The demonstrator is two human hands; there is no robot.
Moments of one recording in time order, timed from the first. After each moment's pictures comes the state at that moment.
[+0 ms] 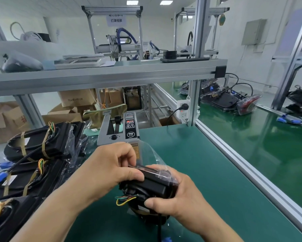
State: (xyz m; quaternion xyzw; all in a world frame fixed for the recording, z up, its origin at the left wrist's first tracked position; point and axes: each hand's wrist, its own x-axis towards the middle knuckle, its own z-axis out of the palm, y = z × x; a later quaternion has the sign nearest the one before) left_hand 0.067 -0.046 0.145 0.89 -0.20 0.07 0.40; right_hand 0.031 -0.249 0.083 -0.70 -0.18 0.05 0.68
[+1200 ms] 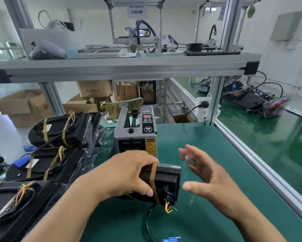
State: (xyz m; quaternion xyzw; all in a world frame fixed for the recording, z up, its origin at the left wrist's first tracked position) left_hand 0.081 -0.043 0.135 0.95 -0.25 -0.07 0.17; right_hand 0.080 -0.288 0.057 -0.74 -0.21 0.01 0.64
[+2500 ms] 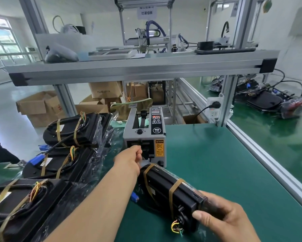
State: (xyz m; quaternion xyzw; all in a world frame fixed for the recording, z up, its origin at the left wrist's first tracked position) left_hand 0.167 -0.045 0.069 0.51 0.37 0.01 0.78; right_hand 0.032 -0.280 0.032 -0.71 -0.14 0.01 0.69
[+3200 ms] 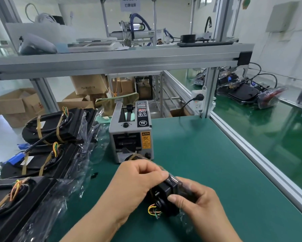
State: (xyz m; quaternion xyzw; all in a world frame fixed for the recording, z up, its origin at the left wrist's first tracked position) left_hand 0.029 -0.086 0.108 0.77 -0.01 -0.04 0.64; right_hand 0.024 -0.256 0.028 -0.72 -0.11 -0.03 0.68
